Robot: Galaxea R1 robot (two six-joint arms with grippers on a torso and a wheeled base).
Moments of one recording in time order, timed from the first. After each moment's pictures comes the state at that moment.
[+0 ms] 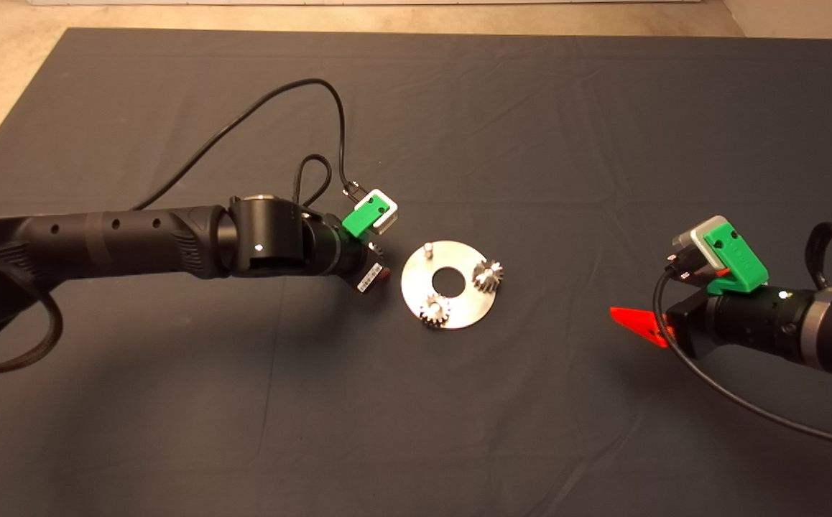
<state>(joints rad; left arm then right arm) -0.19 2.51 -1.06 0.95 1.11 -0.80 0.15 1.94 -0.41 -1.15 -1.25 1.18</state>
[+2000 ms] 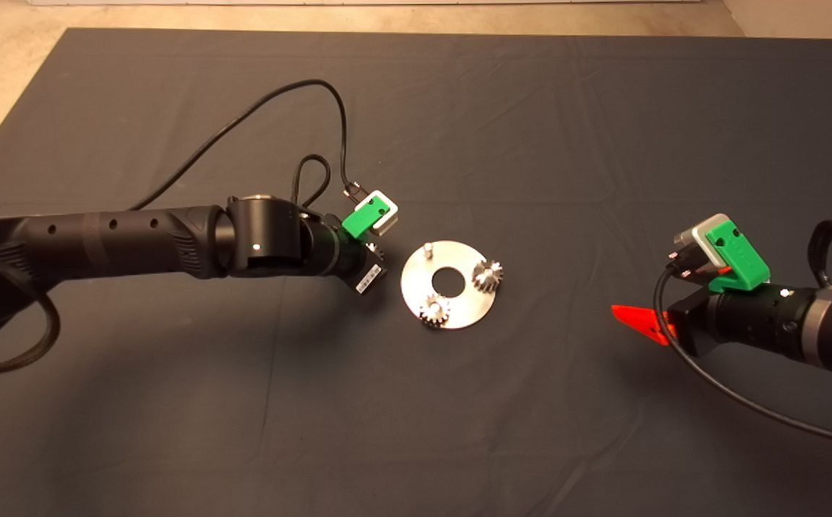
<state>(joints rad) -0.19 2.51 -1.06 0.93 1.09 -0.77 0.16 1.94 -0.41 -1.15 -1.26 1.18</state>
